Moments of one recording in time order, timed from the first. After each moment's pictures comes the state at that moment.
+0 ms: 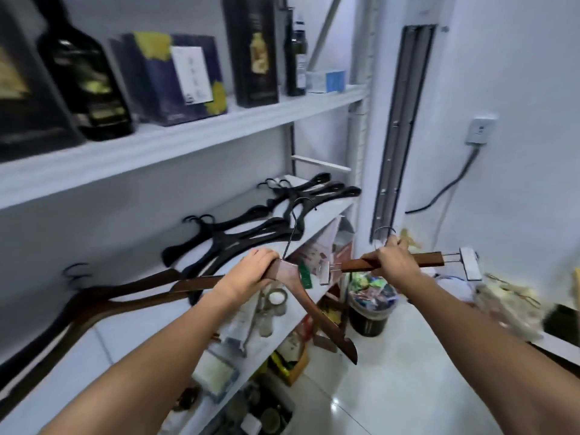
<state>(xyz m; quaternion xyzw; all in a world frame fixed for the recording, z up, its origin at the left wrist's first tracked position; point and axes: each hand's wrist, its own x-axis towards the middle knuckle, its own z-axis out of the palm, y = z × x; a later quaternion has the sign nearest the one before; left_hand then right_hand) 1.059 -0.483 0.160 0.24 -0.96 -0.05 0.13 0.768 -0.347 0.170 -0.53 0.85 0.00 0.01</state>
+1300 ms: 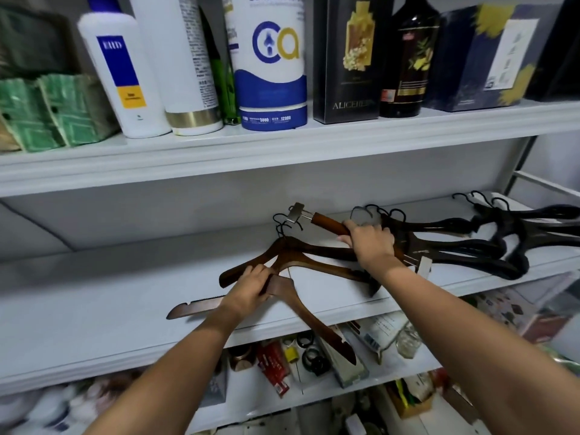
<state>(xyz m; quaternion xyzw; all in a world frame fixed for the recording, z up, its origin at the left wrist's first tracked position) 1.412 -0.462 0.114 0.63 -0.76 -0.06 0.11 1.157 -0.532 0.197 -0.78 0.62 -0.06 -0.08</state>
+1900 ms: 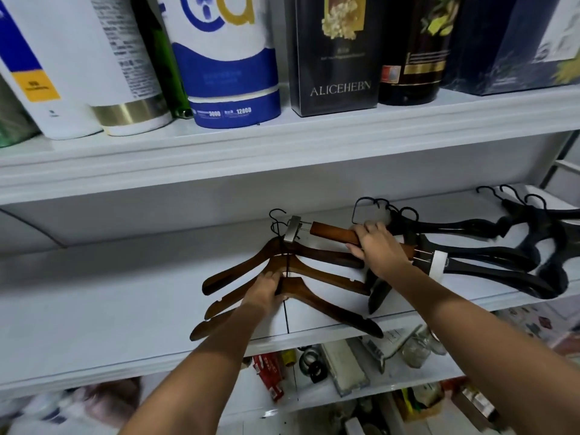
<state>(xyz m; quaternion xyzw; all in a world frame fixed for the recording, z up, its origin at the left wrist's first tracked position) 1.360 -0.534 0.077 0.73 -0.65 -0.18 0.10 1.120 -0.608 0.160 -0.84 0.53 -0.11 -0.02</state>
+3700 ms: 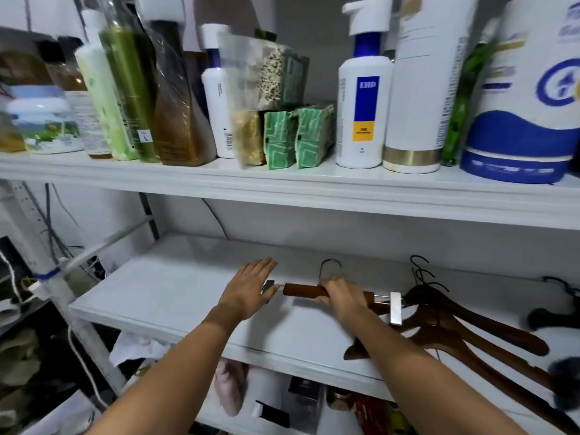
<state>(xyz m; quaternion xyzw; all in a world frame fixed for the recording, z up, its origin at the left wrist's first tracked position) 1.648 -0.351 0.170 0.79 -0.60 0.06 0.11 1.474 -0.492 0.153 -0.93 0.35 -0.05 0.03</state>
